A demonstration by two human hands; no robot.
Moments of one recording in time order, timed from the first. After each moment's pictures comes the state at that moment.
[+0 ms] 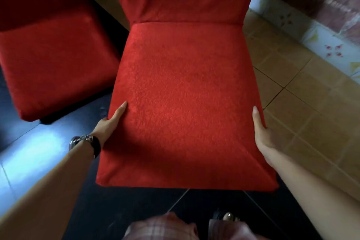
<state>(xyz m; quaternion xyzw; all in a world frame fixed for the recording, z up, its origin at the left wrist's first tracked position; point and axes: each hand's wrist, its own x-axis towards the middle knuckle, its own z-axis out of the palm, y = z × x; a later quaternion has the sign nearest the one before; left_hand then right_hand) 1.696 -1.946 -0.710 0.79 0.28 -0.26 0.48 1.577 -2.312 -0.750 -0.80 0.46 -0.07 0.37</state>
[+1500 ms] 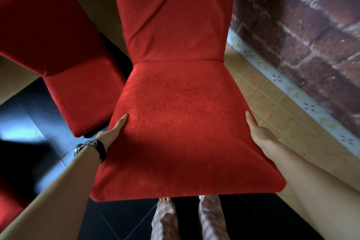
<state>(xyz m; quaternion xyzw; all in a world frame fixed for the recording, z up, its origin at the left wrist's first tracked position) 1.704 -1.963 -0.378 0.78 0.37 -0.30 0.41 1.590 -2.341 -0.386 -0.71 0.54 0.24 0.38</state>
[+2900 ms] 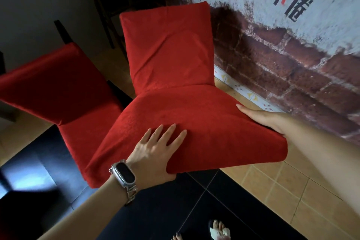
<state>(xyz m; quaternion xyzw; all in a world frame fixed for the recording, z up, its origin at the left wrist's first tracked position) 1.707 -2.052 -0.223 0.89 -0.45 -0.12 -0.03 1.691 -2.379 -0.225 -0.76 0.38 0.34 0.40</state>
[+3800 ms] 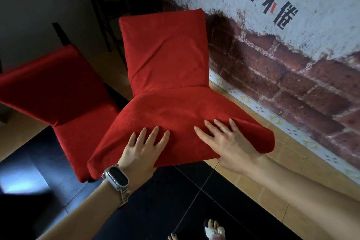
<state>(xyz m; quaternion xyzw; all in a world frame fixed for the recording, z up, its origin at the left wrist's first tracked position) 1.692 -2.033 -0.223 0.92 -0.37 -0.11 -0.09 1.623 -2.274 -0.205 -0.98 -0.10 0.17 -0.02</state>
